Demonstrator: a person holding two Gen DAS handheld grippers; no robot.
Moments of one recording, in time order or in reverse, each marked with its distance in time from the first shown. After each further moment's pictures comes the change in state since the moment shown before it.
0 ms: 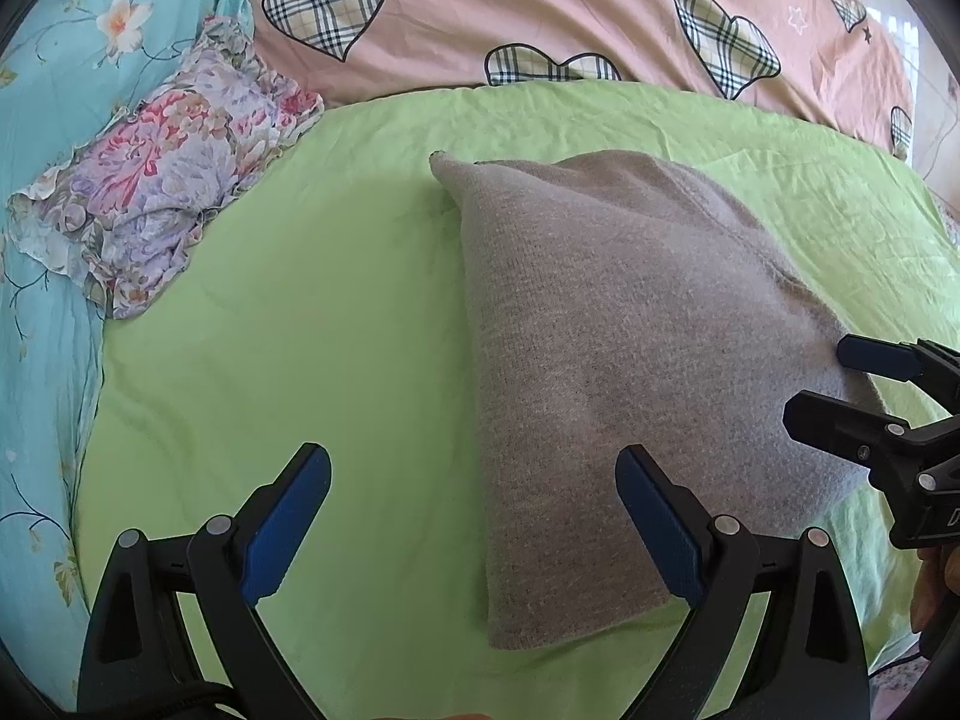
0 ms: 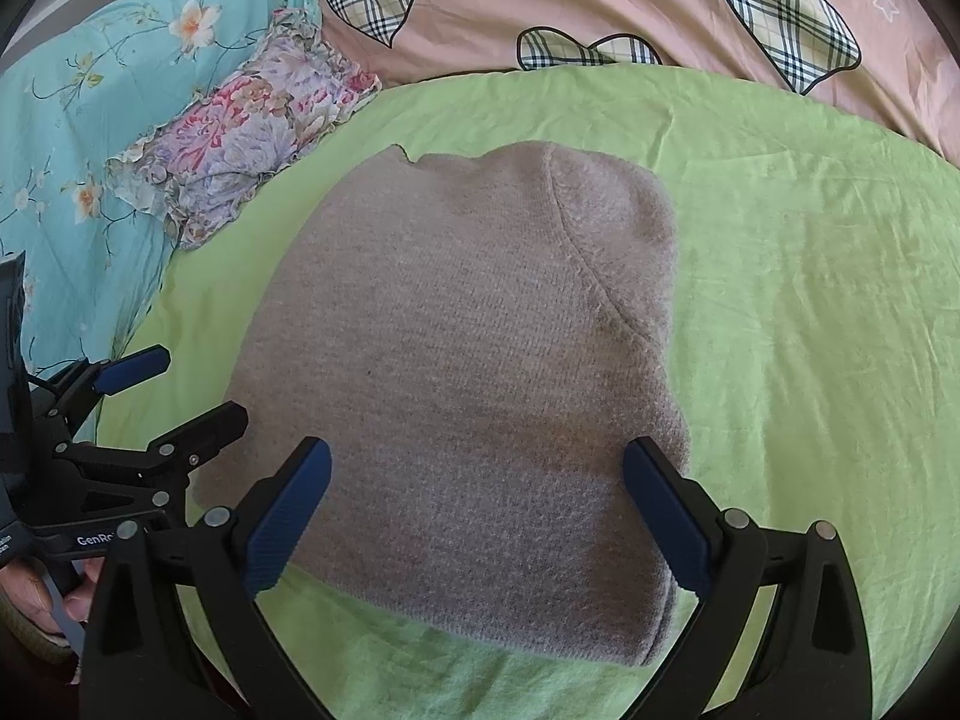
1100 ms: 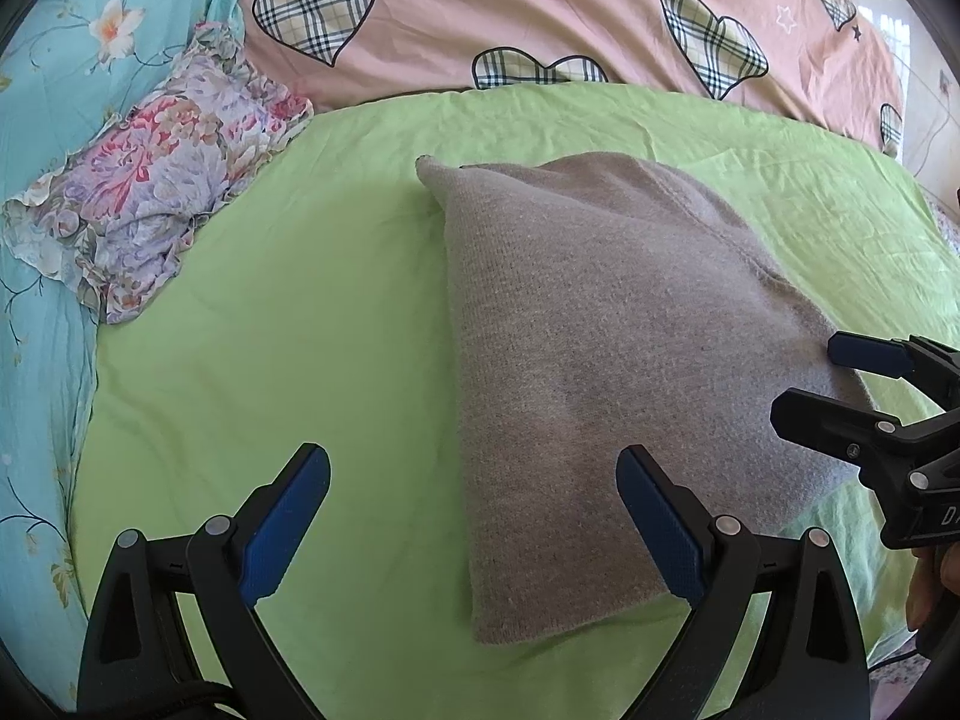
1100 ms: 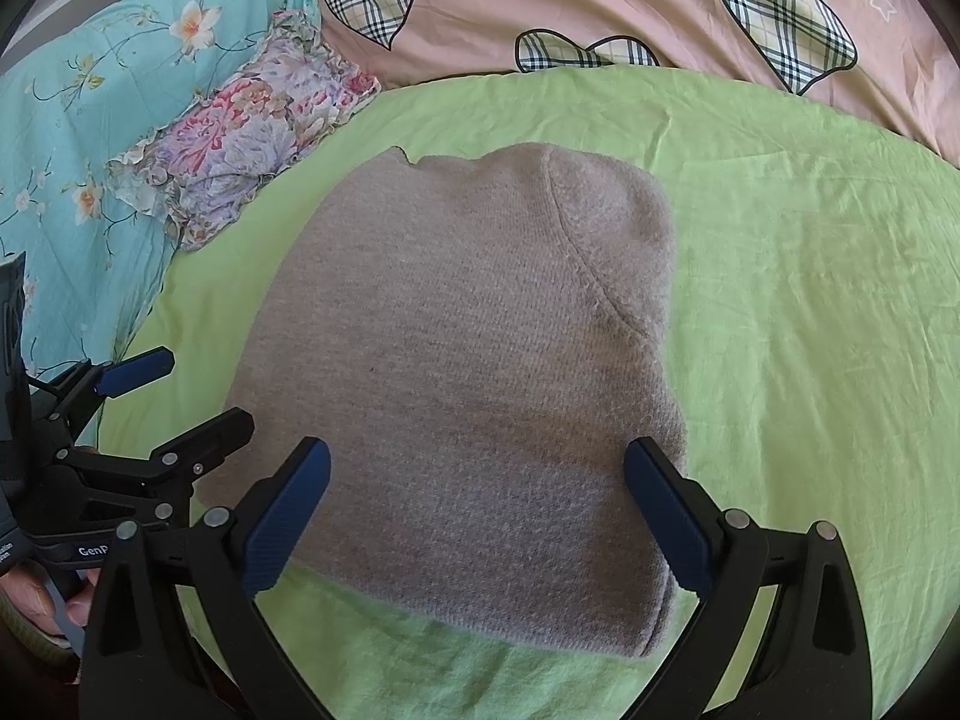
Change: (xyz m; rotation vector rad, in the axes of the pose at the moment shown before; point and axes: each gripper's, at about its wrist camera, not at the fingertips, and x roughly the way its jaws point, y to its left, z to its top) left arm -0.003 -0.002 -0.001 0.013 -0.006 -0.023; right arm -0.003 -0.002 -0.001 0.002 -0.004 -0.001
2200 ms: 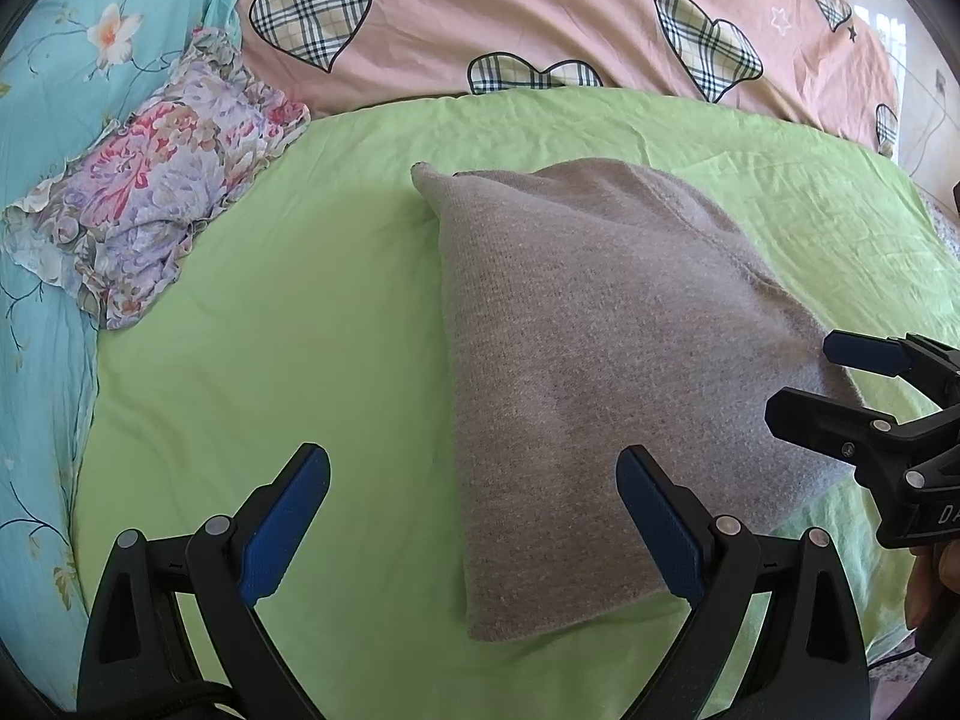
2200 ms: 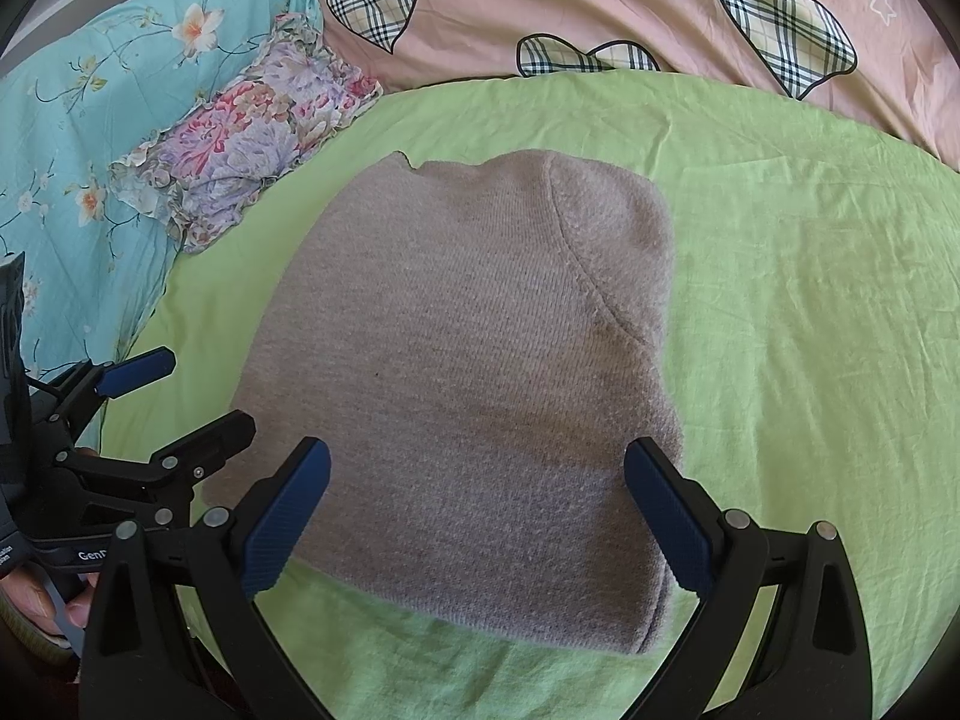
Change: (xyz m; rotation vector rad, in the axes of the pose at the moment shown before) left arm -0.006 -0.002 0.002 0.006 -0.007 -0.008; right arm -0.003 0.001 0.000 0.002 -0.003 -0.001
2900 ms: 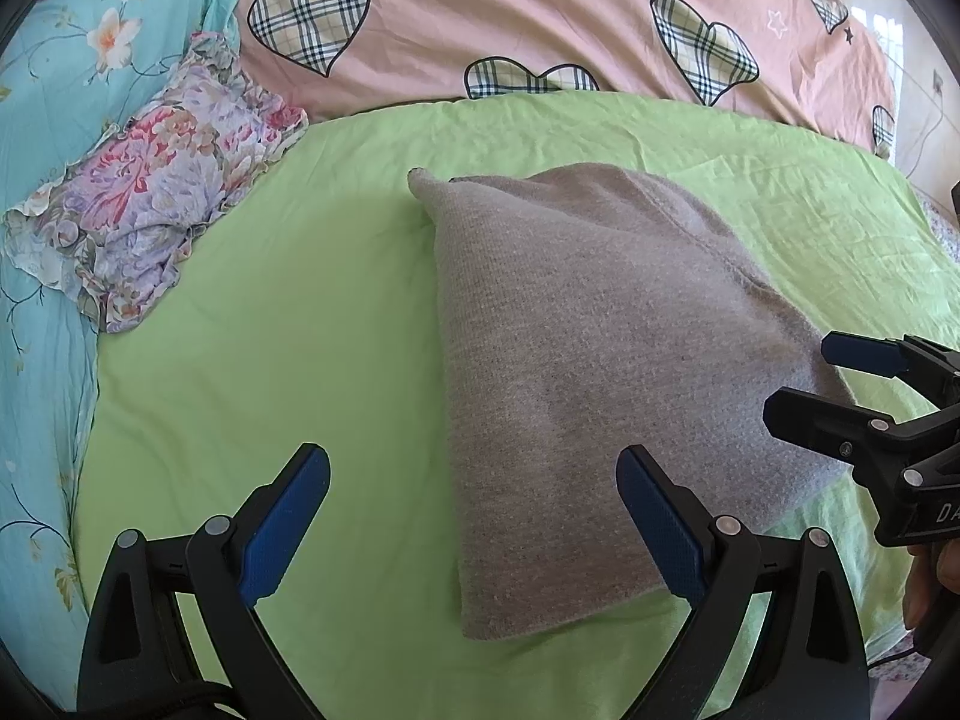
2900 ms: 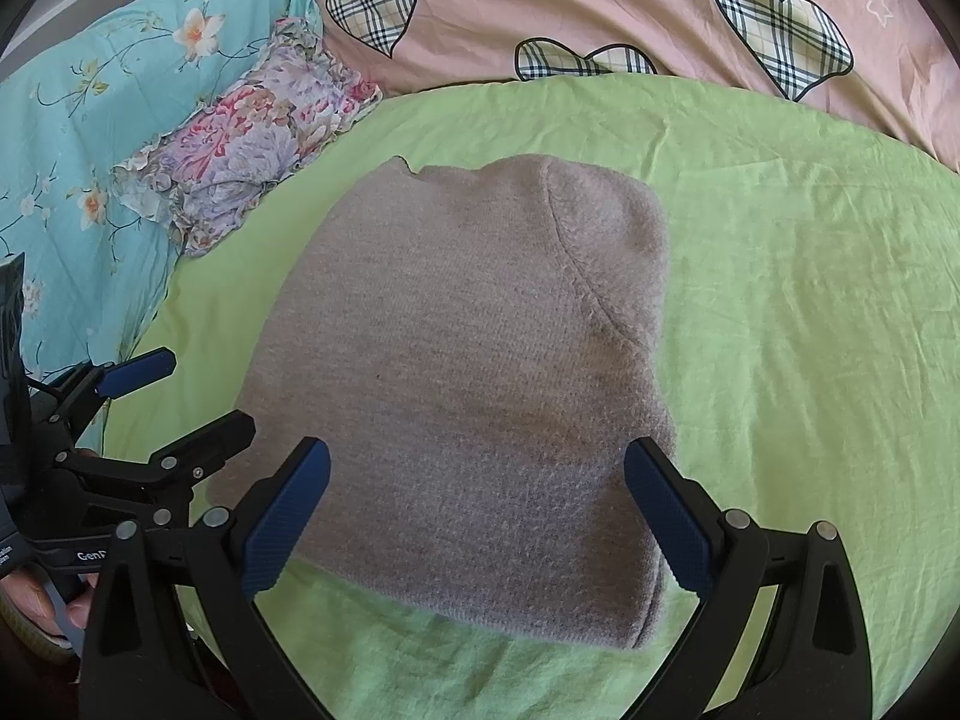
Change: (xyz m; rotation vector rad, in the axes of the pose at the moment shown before) left arm -0.004 -0.003 -0.001 0.002 -0.008 -0.001; right arm -0.008 0.002 0.002 0.005 -0.008 -0.002
